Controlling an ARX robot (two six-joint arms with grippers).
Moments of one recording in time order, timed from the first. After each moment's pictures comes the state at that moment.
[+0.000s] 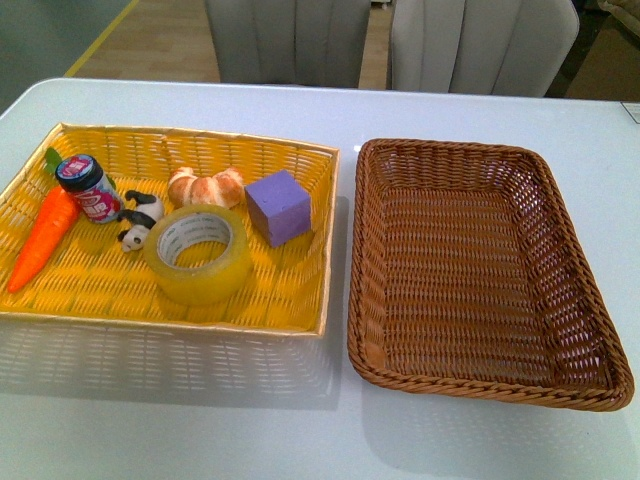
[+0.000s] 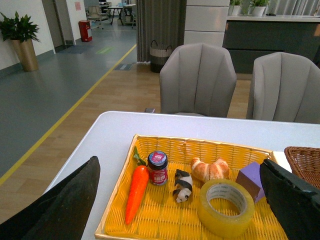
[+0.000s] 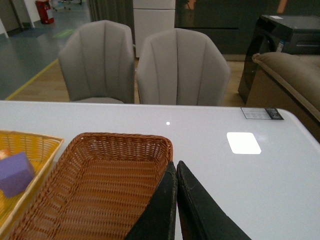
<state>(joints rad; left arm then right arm) 0.00 0.02 0.01 0.00 0.00 -0.01 0.00 0.75 0.02 0.72 0.00 -0.01</state>
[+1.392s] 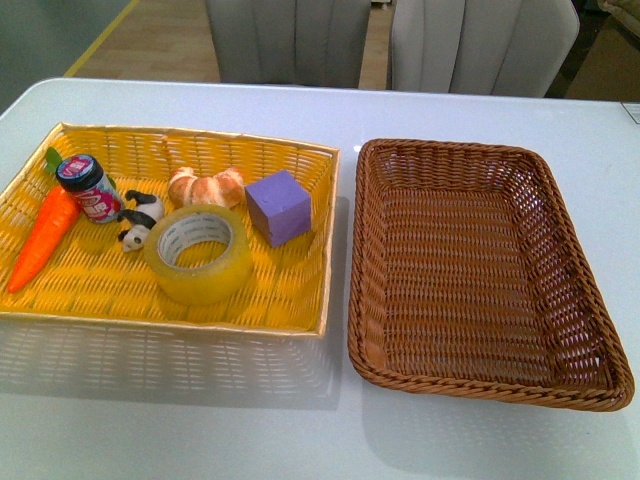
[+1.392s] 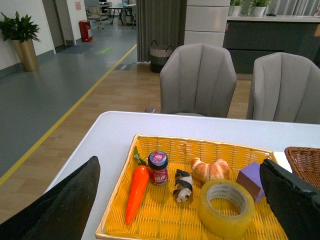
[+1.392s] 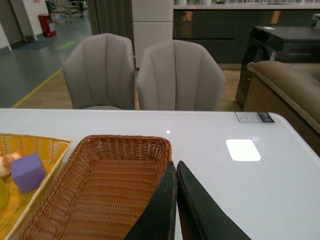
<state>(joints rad) 0.00 0.02 0.01 0.00 0.00 -0.01 0.00 0.01 0.02 0.00 0.00 -0.01</state>
